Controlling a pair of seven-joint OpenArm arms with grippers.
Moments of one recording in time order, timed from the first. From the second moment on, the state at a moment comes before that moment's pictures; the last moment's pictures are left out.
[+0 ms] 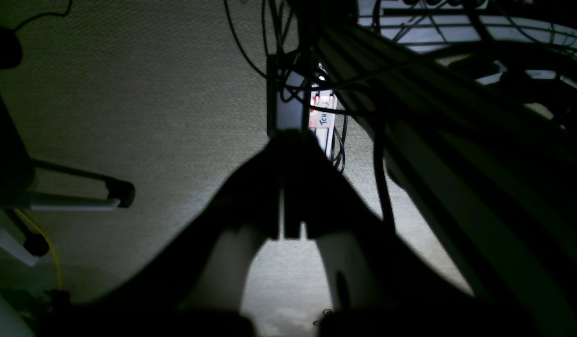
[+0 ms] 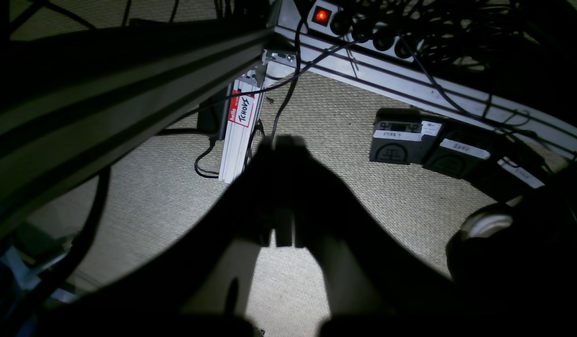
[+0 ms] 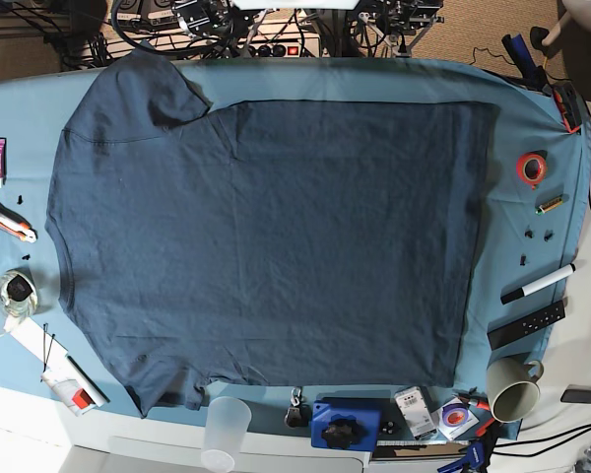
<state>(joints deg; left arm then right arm) 4.5 3.1 -4.2 12.3 1.9 -3.3 1.2 -8.4 7.1 -13.5 25.7 3.2 16.0 -9.8</state>
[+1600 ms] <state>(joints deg) 35.2 -4.1 -3.9 60.5 -5.0 1.6 16.1 -31.2 19.8 -13.4 60.1 3.1 11.6 -22.5</state>
